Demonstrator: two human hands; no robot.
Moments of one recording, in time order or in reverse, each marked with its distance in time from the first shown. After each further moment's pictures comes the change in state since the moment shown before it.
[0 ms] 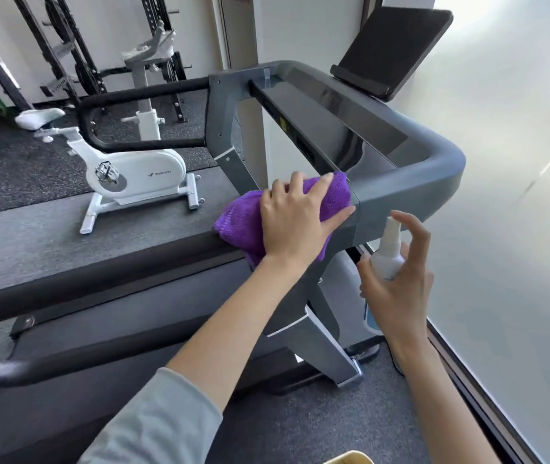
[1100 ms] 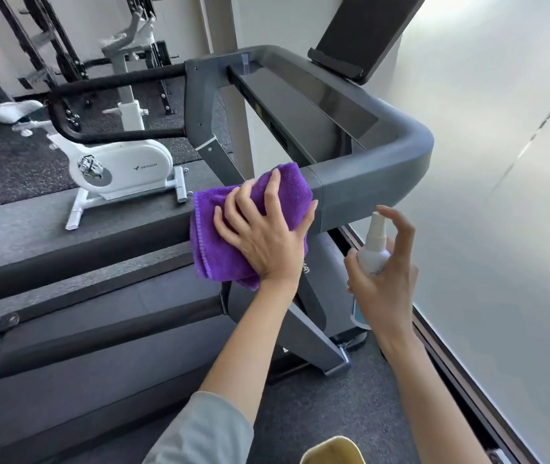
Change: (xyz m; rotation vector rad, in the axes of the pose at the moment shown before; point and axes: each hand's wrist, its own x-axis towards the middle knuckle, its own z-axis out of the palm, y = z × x) left_hand -0.034 0.035 0.065 -0.041 0.606 -0.321; right_hand -0.002 0.029 -0.025 0.038 -0.003 0.041
